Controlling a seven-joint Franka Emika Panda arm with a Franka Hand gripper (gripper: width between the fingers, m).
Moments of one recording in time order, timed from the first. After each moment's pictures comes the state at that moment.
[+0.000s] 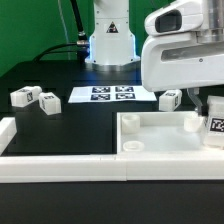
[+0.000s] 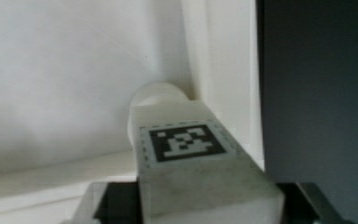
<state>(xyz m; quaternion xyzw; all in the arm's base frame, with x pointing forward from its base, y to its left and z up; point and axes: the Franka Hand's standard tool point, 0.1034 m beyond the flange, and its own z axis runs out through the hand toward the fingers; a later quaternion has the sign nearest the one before) 0.681 0.107 0.079 -0.99 0.16 -0.01 0.07</state>
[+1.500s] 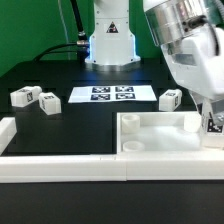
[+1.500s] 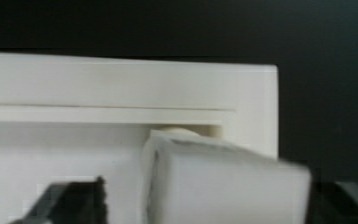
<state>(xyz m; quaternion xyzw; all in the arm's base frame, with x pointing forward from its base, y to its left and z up) 0.672 0.103 0.071 -0.78 0.60 0.02 0.17</state>
